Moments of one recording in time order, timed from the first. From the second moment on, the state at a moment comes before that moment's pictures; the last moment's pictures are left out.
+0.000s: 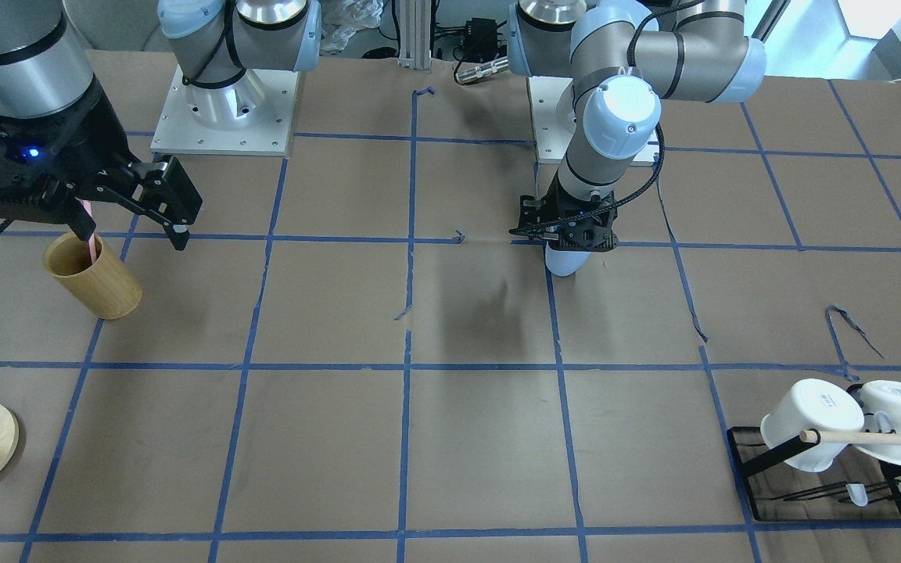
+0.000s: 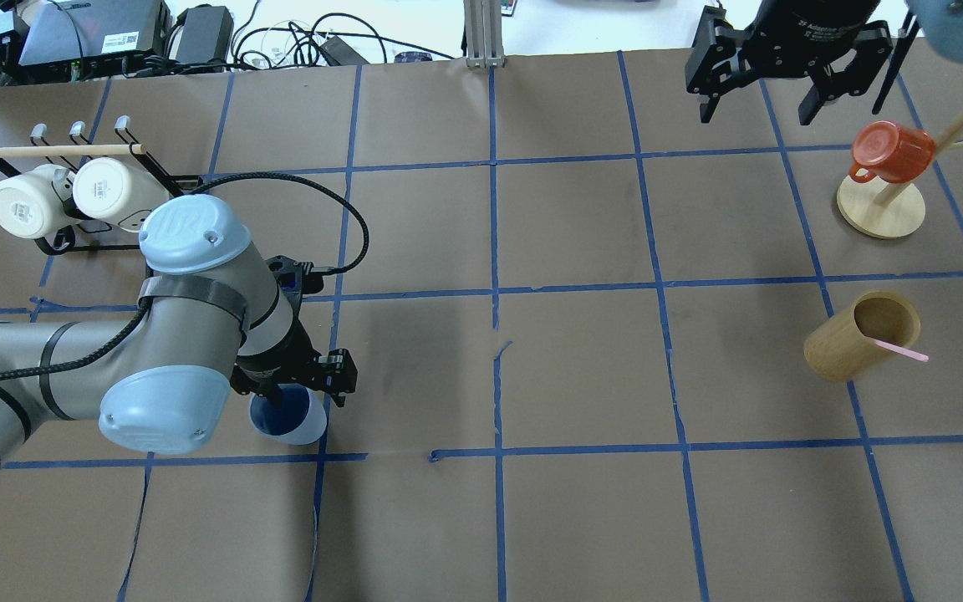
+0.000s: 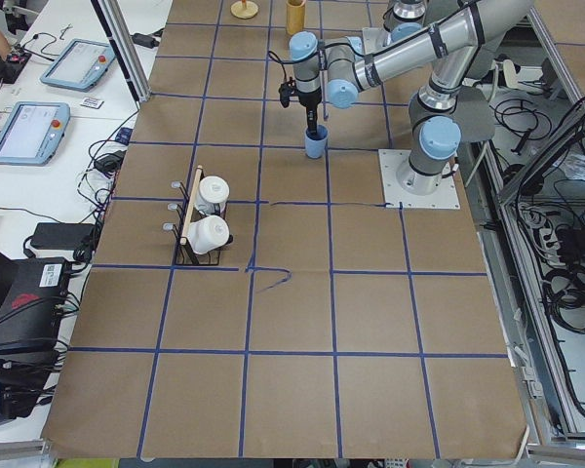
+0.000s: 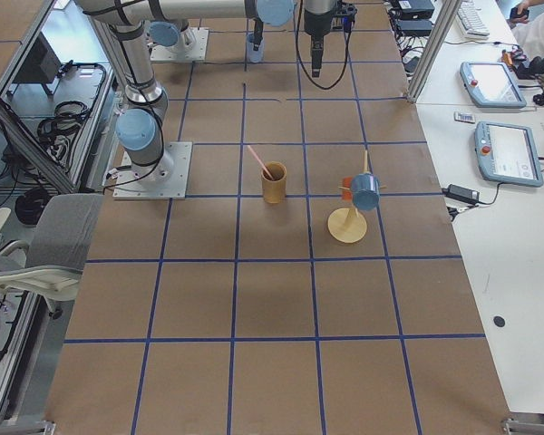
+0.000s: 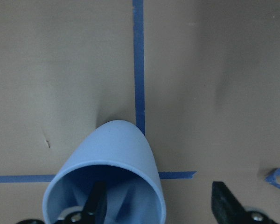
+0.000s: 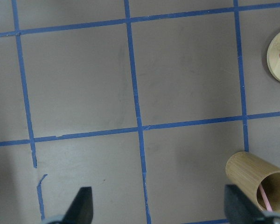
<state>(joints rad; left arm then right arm) -1.61 -1.56 -2.18 -1.16 1.56 -0.01 1.54 -1.47 1.42 -1.60 -1.58 0.06</state>
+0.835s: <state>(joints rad) -1.61 -1.58 -2.10 -1.15 1.56 -0.21 1.35 -1.49 1.44 -1.54 -1.68 0.07</state>
